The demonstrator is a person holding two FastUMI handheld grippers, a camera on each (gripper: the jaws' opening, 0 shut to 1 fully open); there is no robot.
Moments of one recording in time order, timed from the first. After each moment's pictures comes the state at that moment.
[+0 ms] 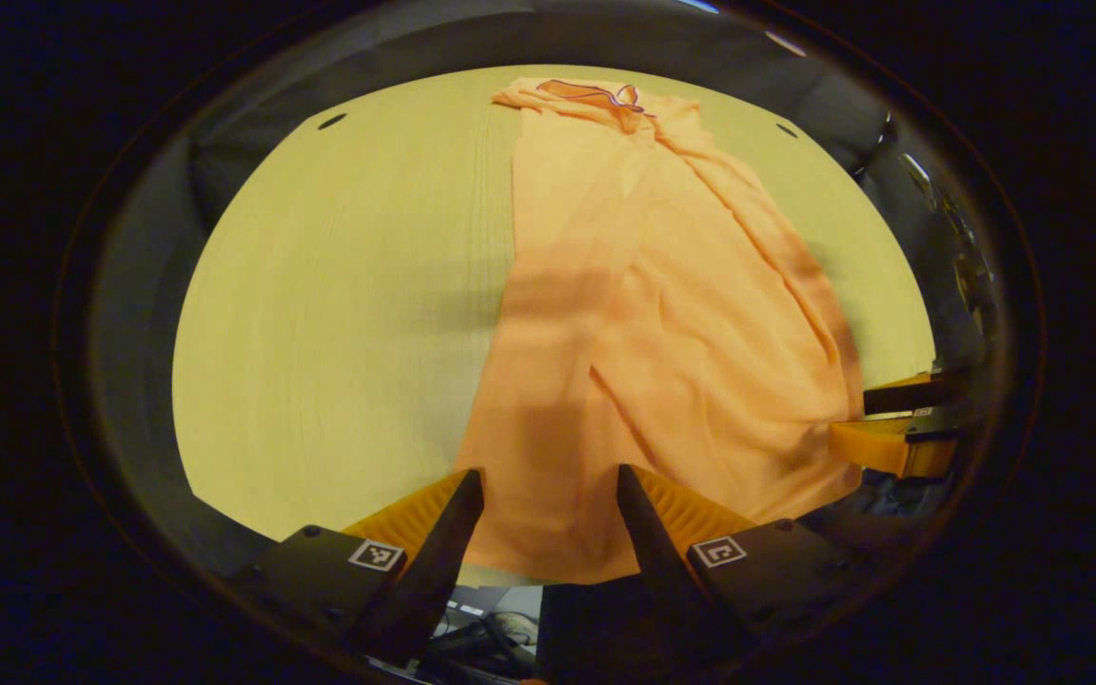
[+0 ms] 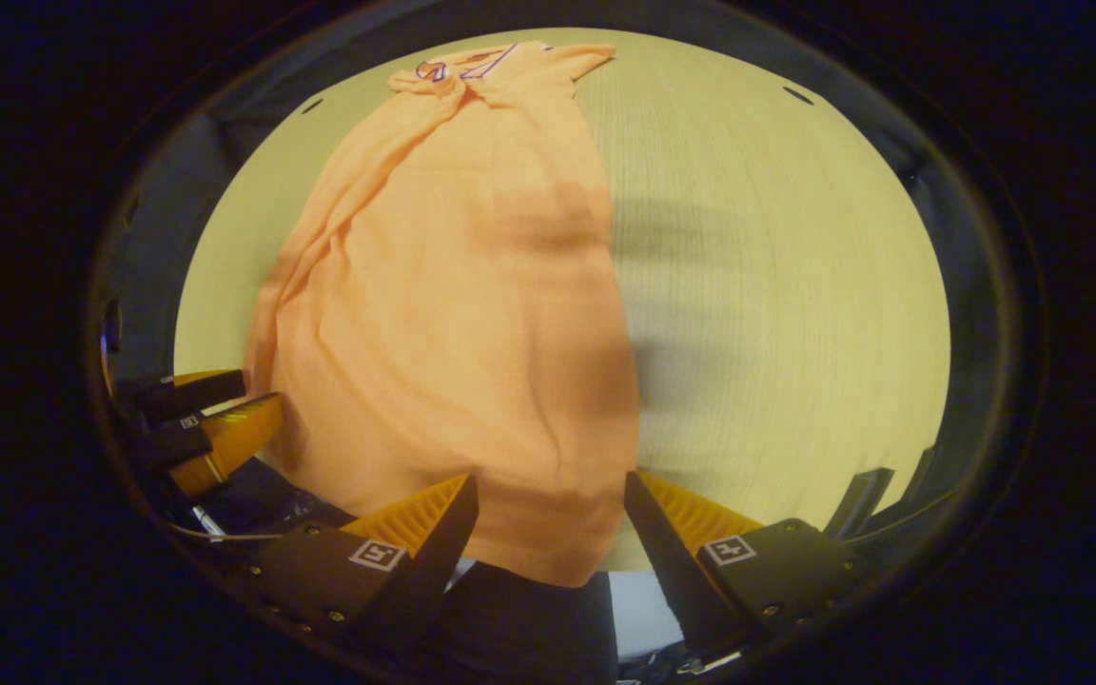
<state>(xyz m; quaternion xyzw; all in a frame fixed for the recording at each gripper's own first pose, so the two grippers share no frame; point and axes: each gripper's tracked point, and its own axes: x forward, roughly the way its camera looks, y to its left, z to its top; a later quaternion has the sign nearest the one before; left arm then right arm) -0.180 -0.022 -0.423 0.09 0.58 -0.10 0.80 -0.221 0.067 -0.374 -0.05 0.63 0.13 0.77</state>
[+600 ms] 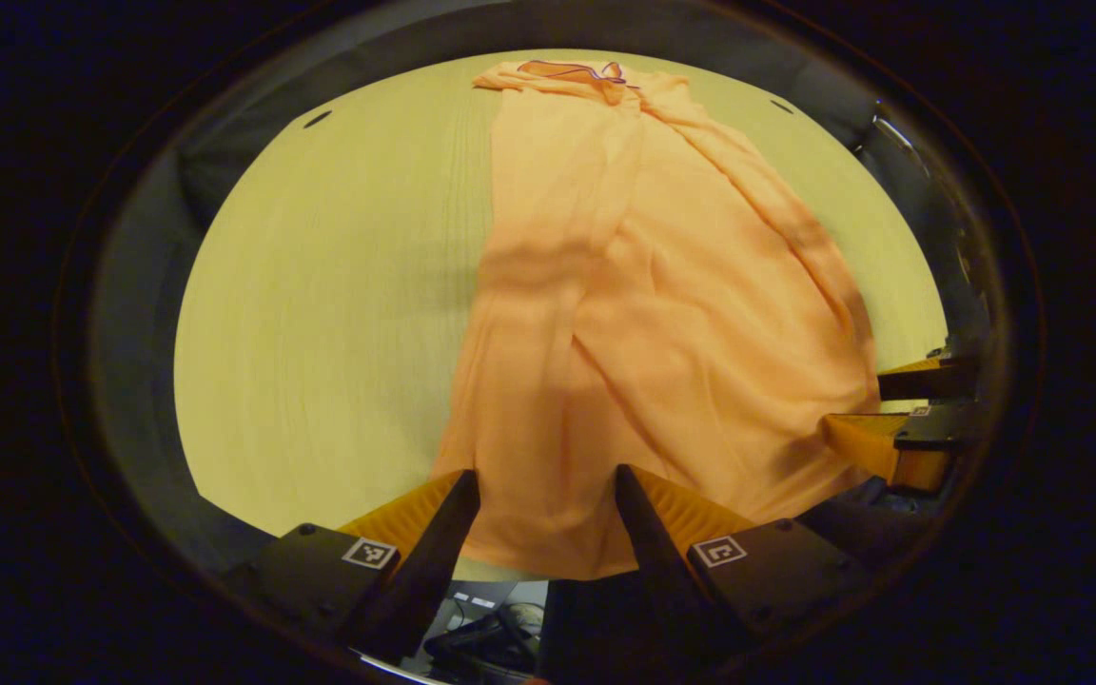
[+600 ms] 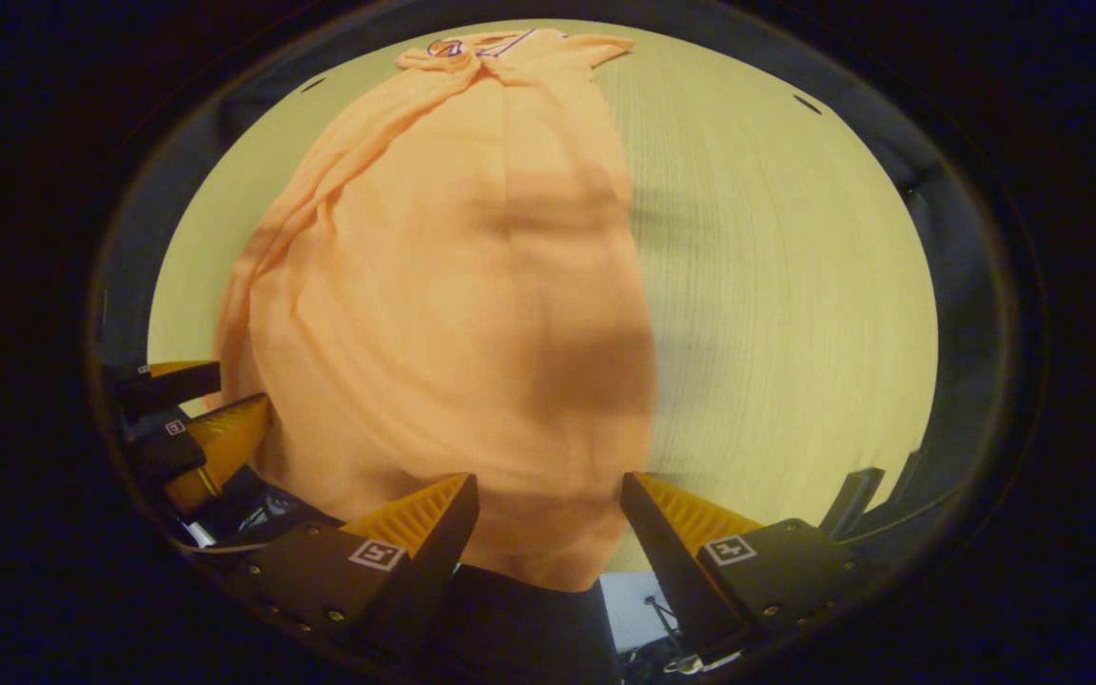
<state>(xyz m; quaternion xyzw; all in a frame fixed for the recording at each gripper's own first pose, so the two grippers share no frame) -0.186 -0.026 -0.432 0.12 0.59 -0.10 0.79 -0.226 0.068 -0.386 -0.10 0.63 0.11 0.76</state>
